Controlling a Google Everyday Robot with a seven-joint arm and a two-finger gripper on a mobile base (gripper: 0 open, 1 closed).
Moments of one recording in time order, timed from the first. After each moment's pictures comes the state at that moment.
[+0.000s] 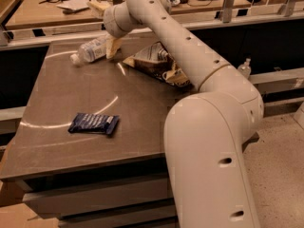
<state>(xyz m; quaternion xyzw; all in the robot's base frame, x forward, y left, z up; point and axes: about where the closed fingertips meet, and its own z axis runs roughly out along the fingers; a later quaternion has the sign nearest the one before) 0.848 0.183 0.910 -0.79 0.34 -0.10 0.51</state>
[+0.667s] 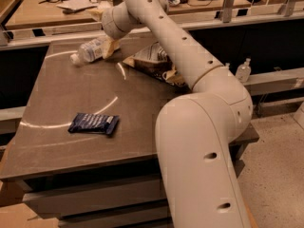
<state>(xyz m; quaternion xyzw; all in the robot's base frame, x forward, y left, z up) 0.844 0.191 0.899 -0.81 0.33 -0.07 0.49</state>
